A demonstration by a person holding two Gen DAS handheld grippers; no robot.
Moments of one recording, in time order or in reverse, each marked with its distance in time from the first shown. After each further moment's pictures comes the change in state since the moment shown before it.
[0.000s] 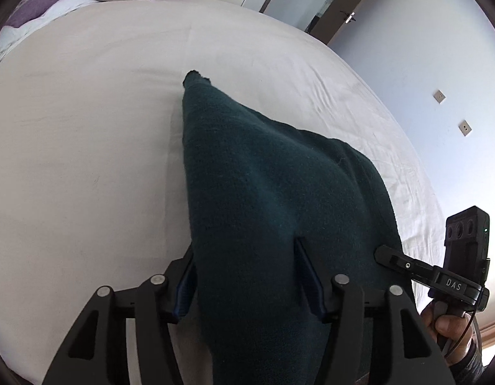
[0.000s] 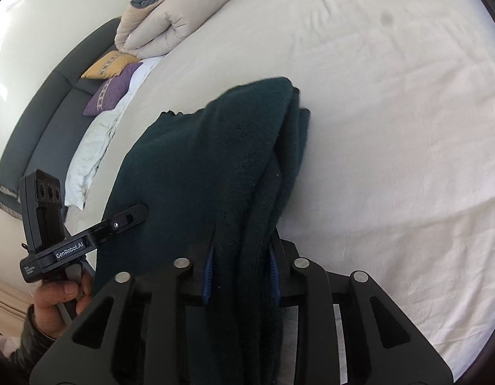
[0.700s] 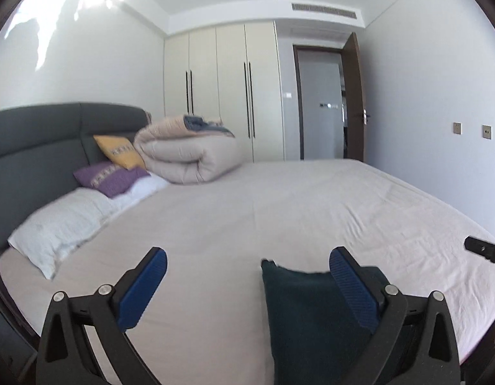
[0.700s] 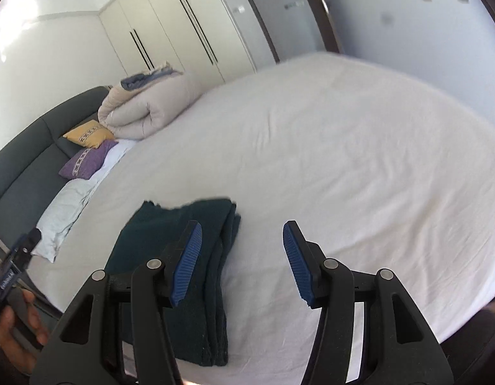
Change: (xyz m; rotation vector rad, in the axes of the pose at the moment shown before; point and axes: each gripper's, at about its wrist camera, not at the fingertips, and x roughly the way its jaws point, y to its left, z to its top) left arm -0.198 -0.102 -0.052 0.273 -0.771 0.453; right arm -0.182 0.022 -0.028 -0.139 -0.526 -0.278
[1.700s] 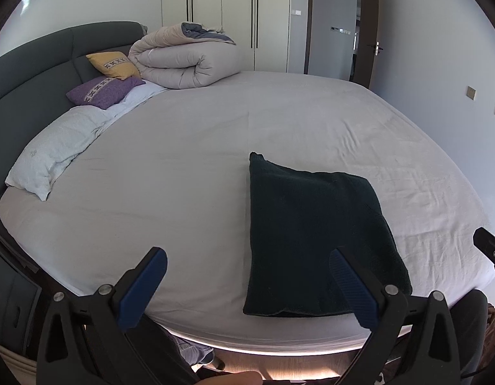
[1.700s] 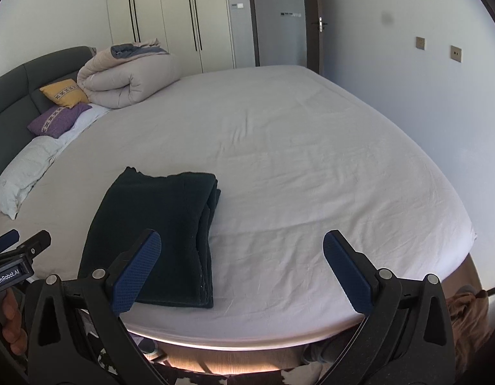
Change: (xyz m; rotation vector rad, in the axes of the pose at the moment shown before) left arm 0.014 -0.020 -0.060 -0.060 0.489 -0.037; right arm -0.028 0.053 -0.029 -0.157 0.125 -0.221
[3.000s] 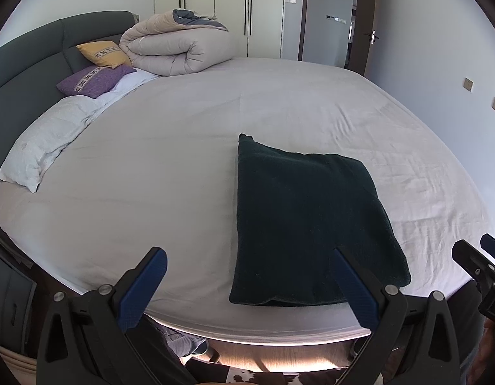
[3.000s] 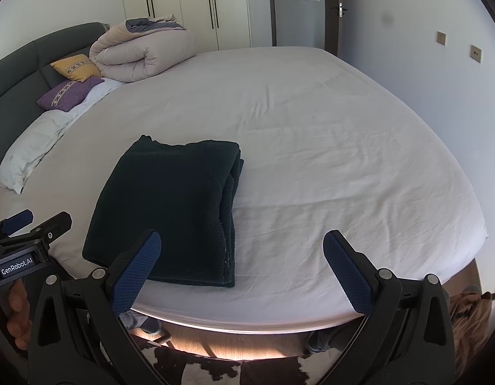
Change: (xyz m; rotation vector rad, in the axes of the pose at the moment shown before) left arm 0.012 -0.005 -0.006 0.005 0.060 -0.032; right arm 0.016 0.032 -0.014 -0.059 0.082 0.051
